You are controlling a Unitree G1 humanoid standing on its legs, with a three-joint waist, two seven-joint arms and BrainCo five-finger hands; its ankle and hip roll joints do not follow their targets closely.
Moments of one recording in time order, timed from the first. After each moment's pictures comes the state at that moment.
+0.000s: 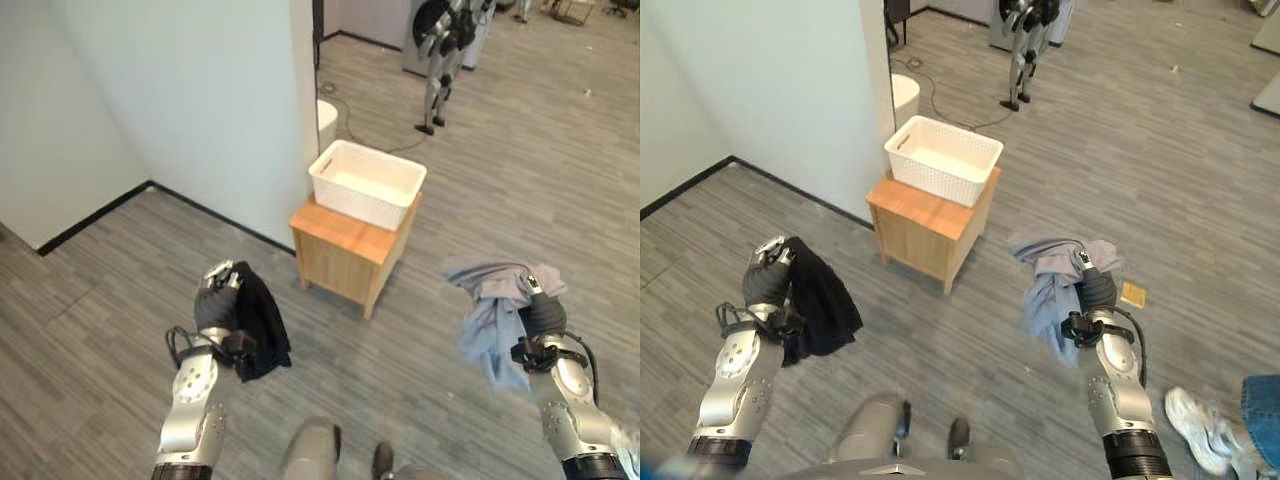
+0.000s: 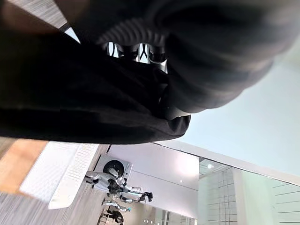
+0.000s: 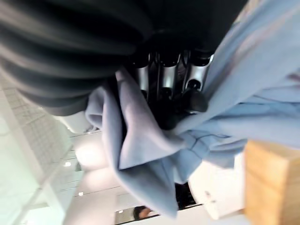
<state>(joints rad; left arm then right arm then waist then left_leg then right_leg) 0.07 0.33 0.06 -0.05 -0.55 -0.12 0.10 0.03 -0.35 -0.03 0.06 0.65 -0.14 -0.08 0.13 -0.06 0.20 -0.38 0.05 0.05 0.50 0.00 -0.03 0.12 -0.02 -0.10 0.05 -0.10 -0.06</state>
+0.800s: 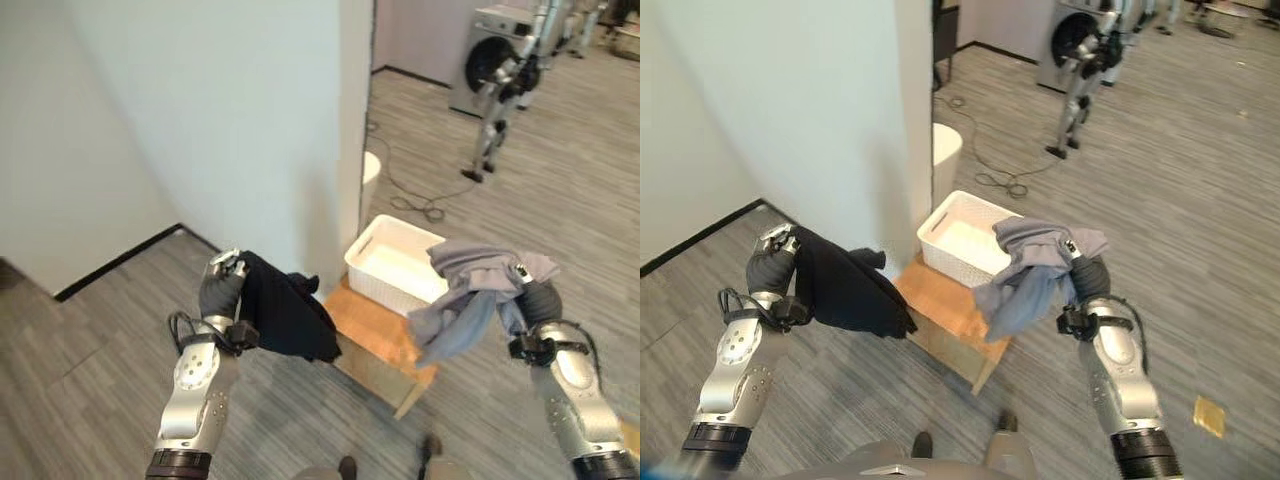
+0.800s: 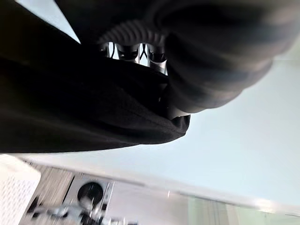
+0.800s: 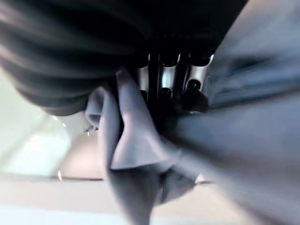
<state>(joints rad) 0.07 0.40 0.04 -0.08 -0.54 -0.12 0.07 0.00 -0.51 -0.07 -0.02 0.51 -0.10 -0.05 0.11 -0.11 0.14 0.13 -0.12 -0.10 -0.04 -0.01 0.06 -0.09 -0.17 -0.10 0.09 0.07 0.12</state>
